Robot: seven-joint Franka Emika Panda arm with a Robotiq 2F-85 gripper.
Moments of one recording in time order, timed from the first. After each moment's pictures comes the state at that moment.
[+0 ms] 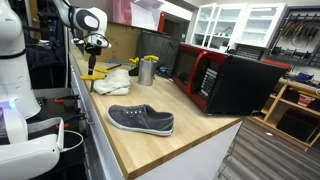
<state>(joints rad) 0.22 -0.22 0.28 -2.77 0.07 2.40 0.65</state>
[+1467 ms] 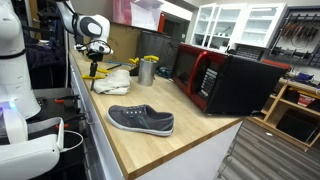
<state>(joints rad) 0.19 -0.12 0.26 -2.77 0.01 2.46 0.65</state>
